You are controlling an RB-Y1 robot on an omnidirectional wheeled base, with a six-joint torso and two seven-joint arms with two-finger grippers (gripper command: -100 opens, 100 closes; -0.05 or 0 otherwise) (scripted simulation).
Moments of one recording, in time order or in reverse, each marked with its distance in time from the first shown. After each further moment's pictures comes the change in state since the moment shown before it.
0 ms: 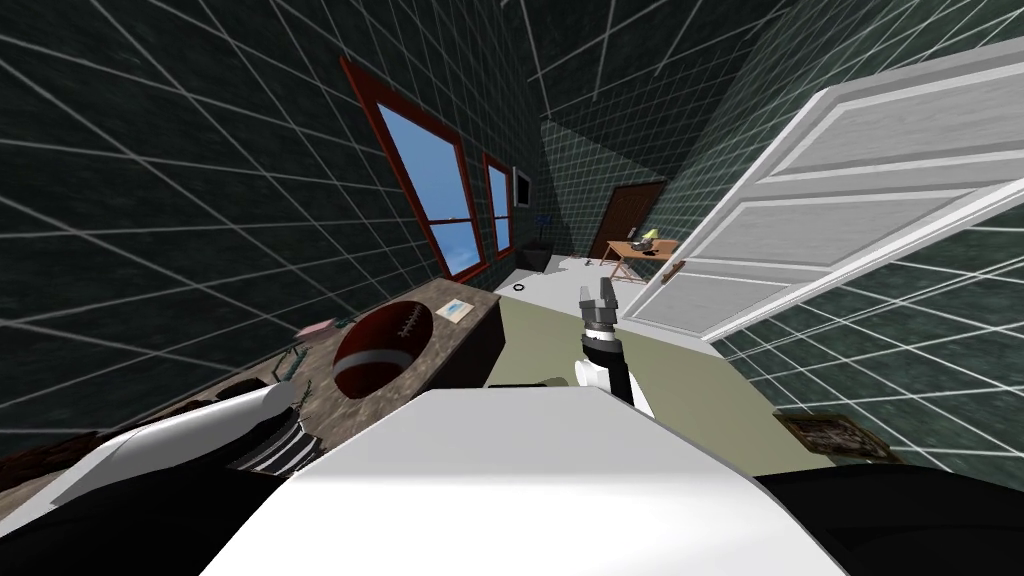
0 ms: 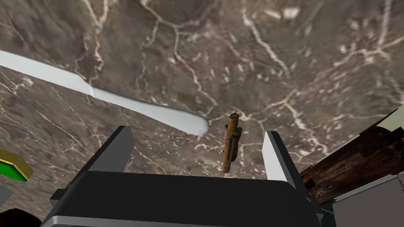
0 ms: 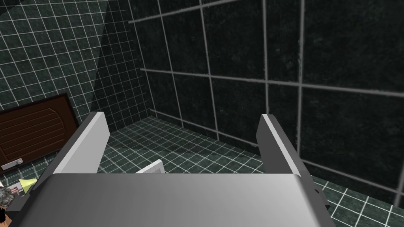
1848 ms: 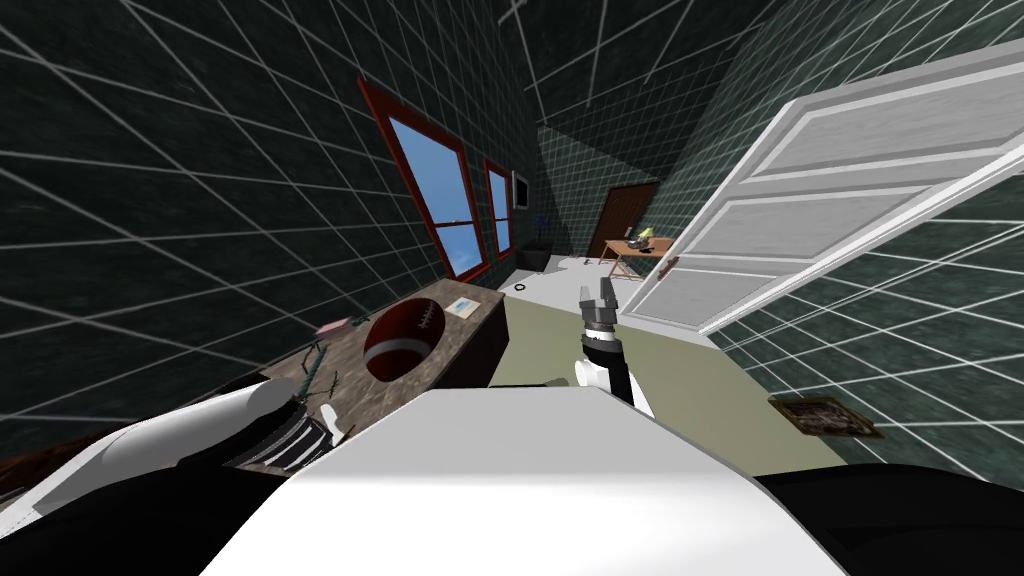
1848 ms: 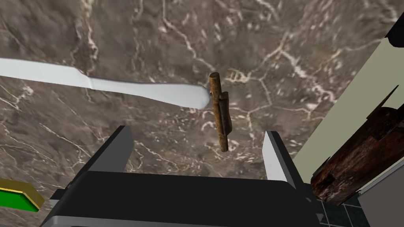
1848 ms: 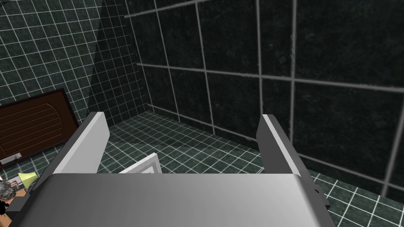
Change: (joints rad) left arm 0.020 0.004 0.011 -0.087 0.156 0.086 -0.074; right arm 0.000 0.000 0.000 0.000 0.000 0.000 0.000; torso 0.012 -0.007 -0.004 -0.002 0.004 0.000
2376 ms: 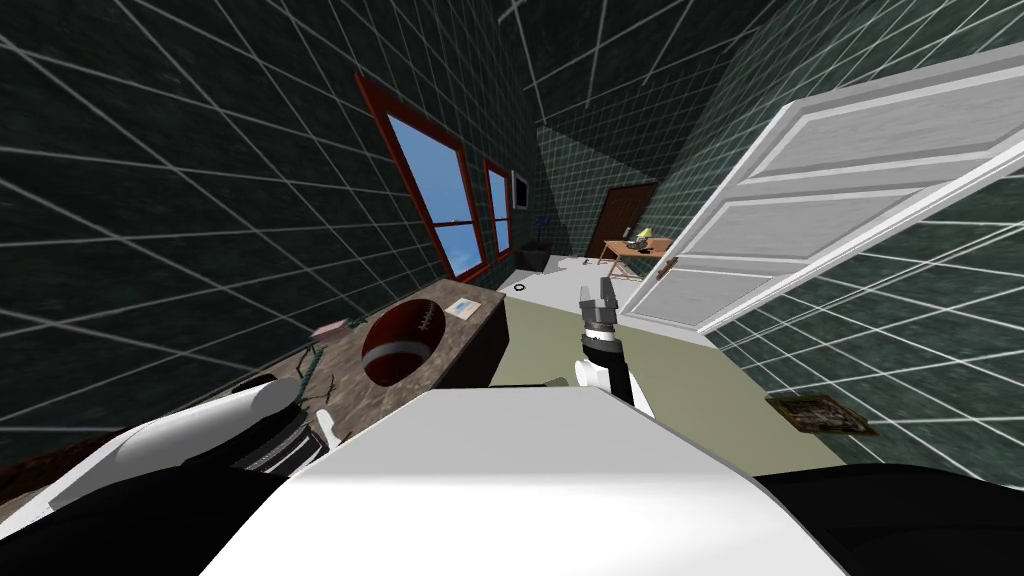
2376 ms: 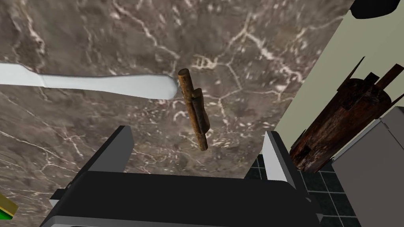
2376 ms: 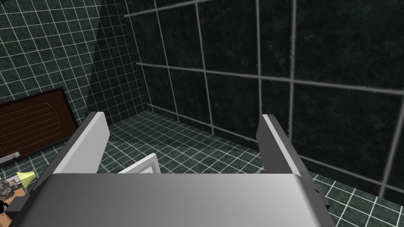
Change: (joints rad) left arm 0.010 -0.007 -0.020 -0.020 0.023 0.133 0.022; right arm 0.000 0.000 0.000 0.000 0.000 0.000 0.000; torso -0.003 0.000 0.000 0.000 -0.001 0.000
